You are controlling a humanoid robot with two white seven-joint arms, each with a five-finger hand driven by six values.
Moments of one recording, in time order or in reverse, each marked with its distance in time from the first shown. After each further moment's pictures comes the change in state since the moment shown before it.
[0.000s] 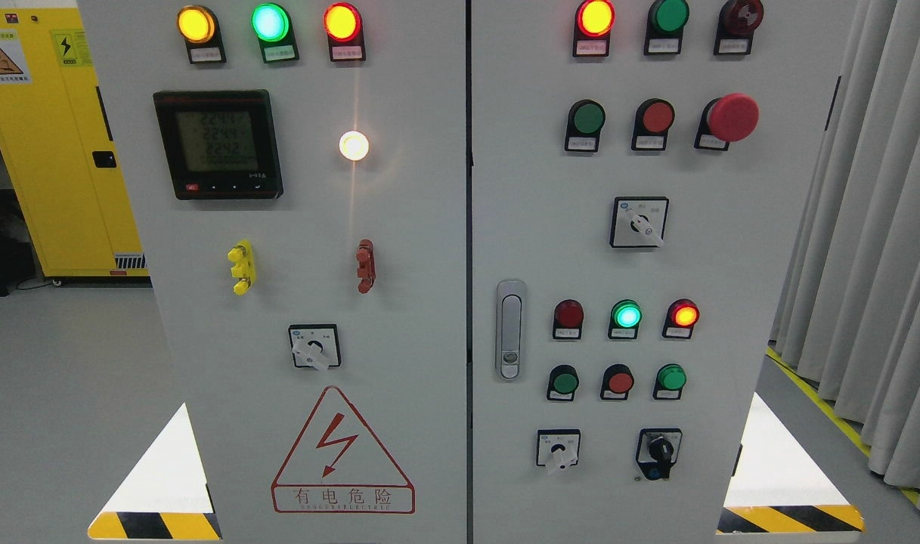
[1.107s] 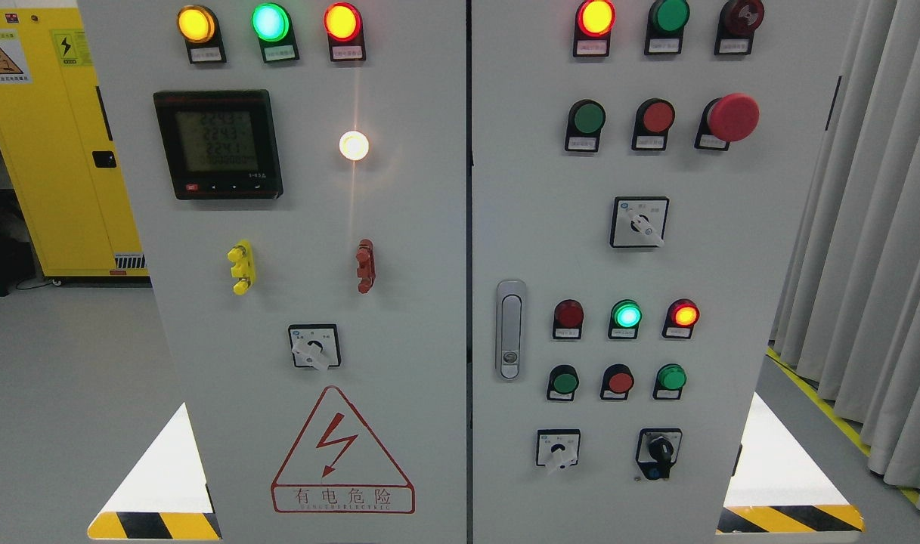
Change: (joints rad) left arm 0.000 -0.031 0.000 0.000 0.000 0.000 0.000; right arm 0.058 0.072 0.056 -0.404 0.030 -0.234 -0.013
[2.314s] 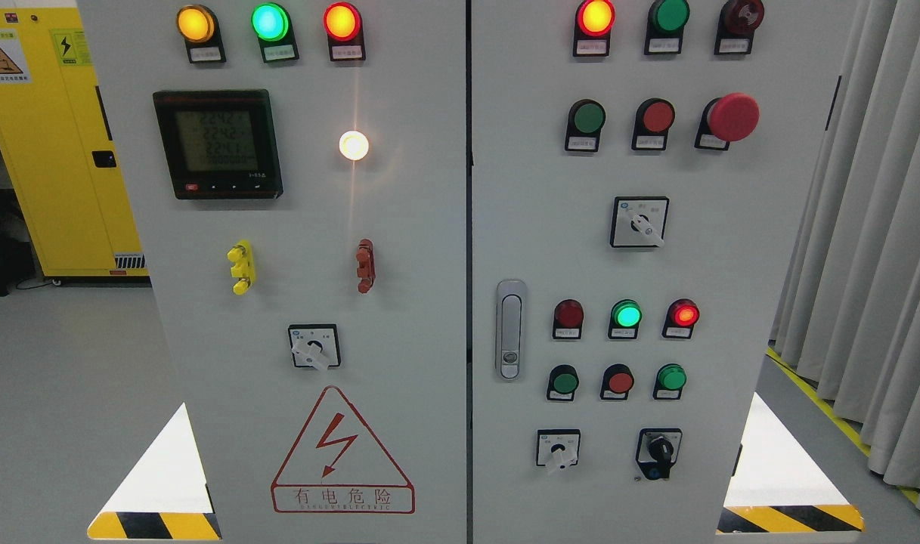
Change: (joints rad) left arm 0.000 -0.063 -0.002 0.000 -0.001 0.000 0.000; right arm 0.092 0.008 0.042 -0.856 0.115 -0.086 0.013
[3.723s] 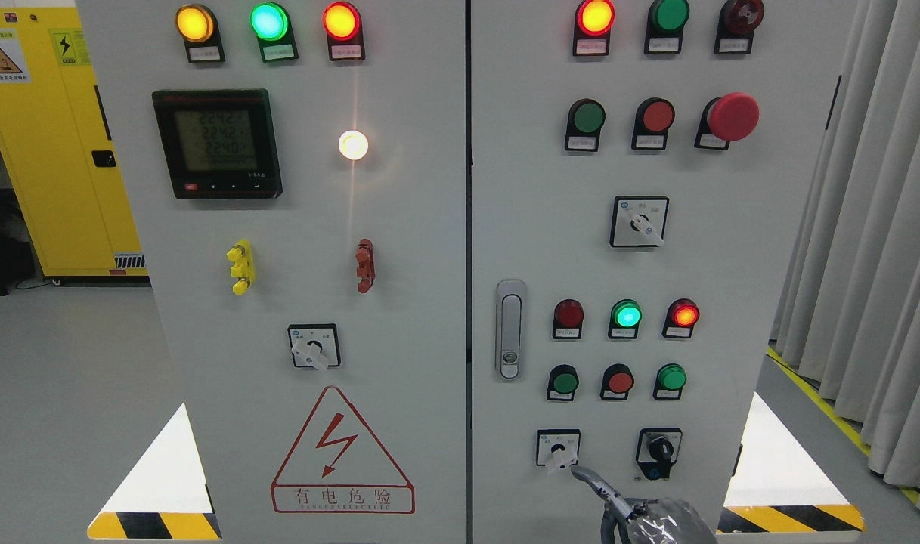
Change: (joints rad) left arm 0.000 -0.009 -0.001 0.000 0.000 0.000 0.000; right arm -0.361 0.001 -0.137 -0.431 0.821 -0.137 -0.045
